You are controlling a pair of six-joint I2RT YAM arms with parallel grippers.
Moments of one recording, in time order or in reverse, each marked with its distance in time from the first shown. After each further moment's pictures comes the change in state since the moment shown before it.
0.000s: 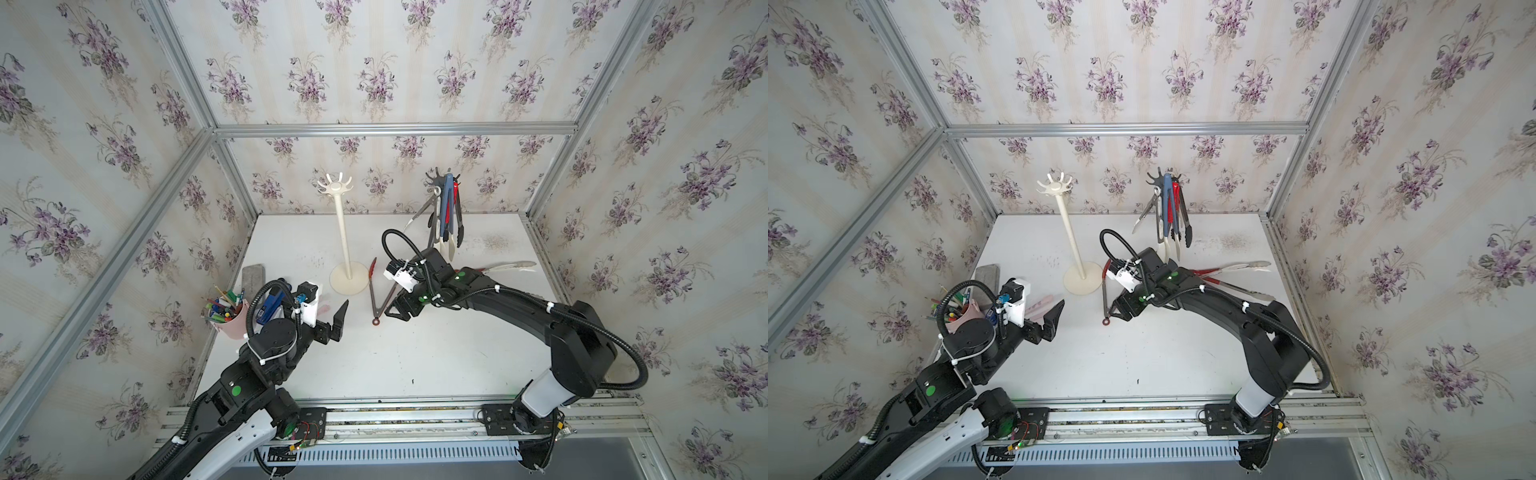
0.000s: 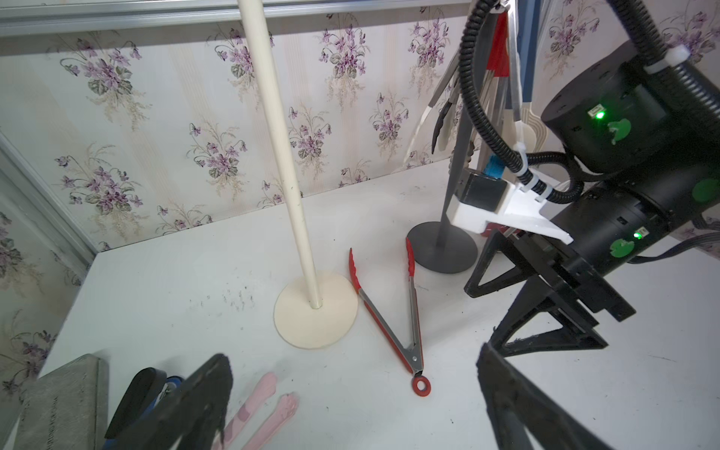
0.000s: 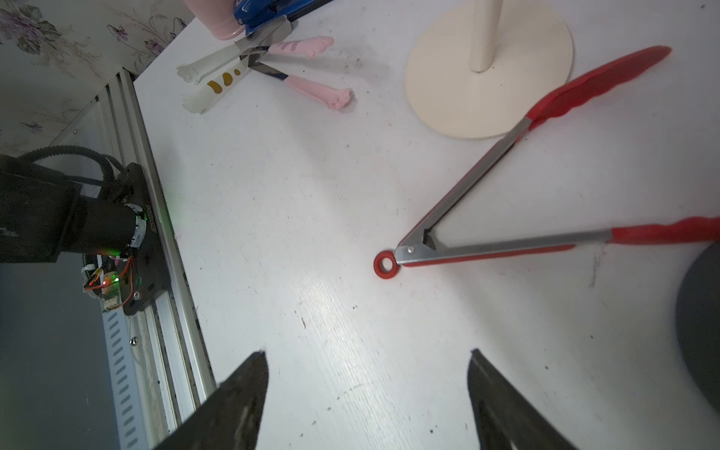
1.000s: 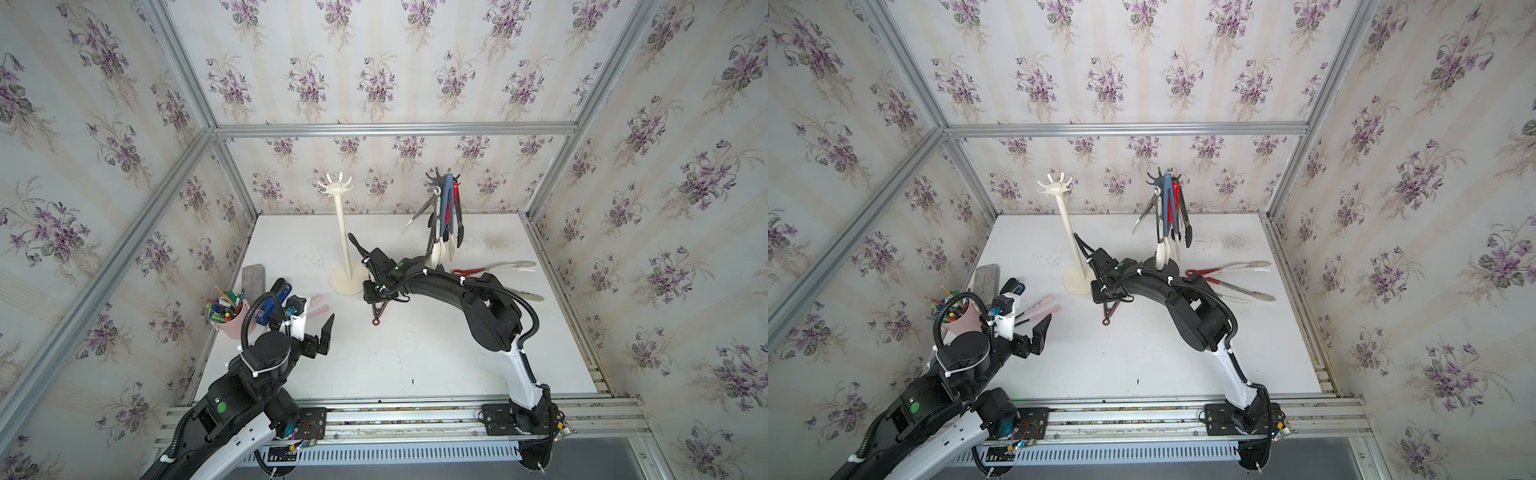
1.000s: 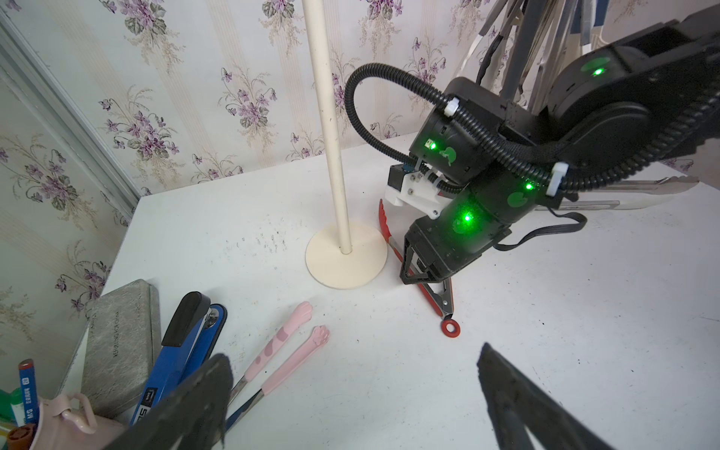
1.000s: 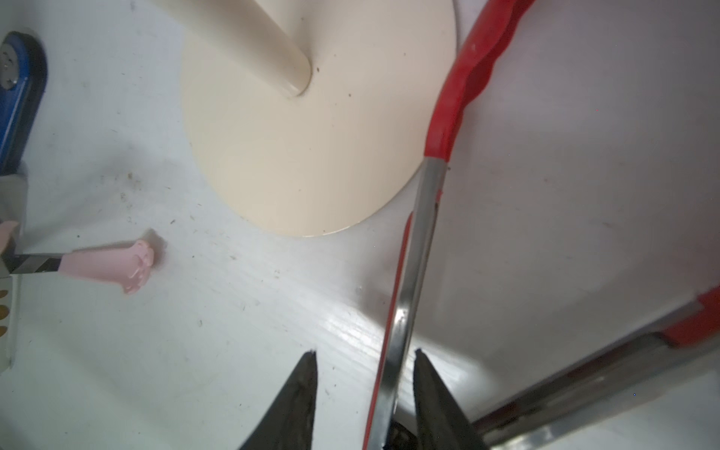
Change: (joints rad) left arm 0.000 -0.124 -0.023 -0.211 -0.064 -0.056; right arm 0.089 0.551 0.504 -0.139 0.362 0.595
